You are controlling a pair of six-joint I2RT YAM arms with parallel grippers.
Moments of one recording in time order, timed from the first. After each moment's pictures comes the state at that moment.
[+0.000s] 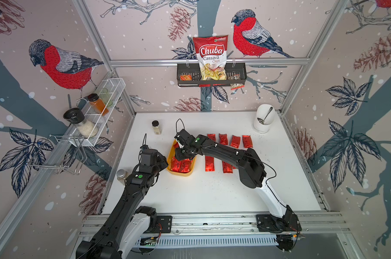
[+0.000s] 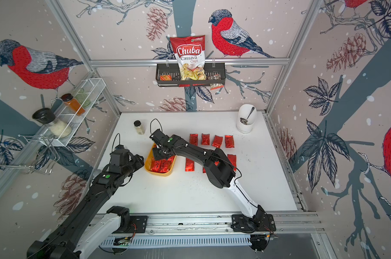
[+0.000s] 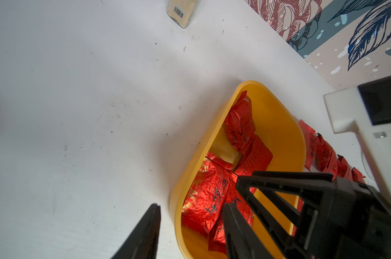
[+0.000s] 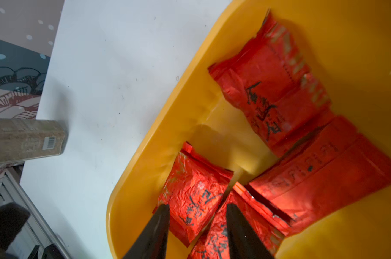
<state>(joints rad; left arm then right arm) -0.17 0.85 0.56 -0.46 -0.05 -0.68 1.04 2.36 2.08 -0.73 -0.11 0.54</state>
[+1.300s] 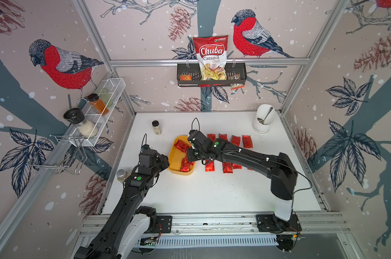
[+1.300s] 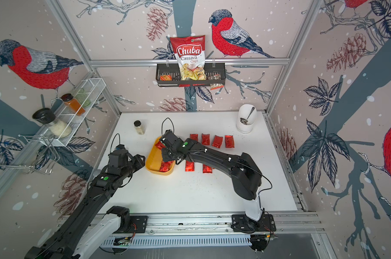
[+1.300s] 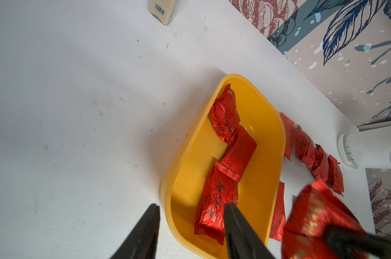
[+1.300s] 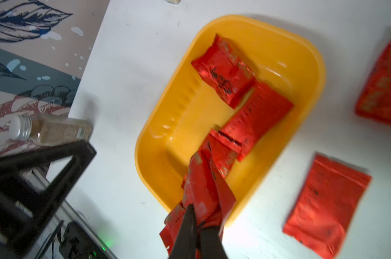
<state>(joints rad) -0.20 0.82 0.57 -0.47 0.01 -0.68 1.07 1.83 1.52 -0.58 0.02 0.63</state>
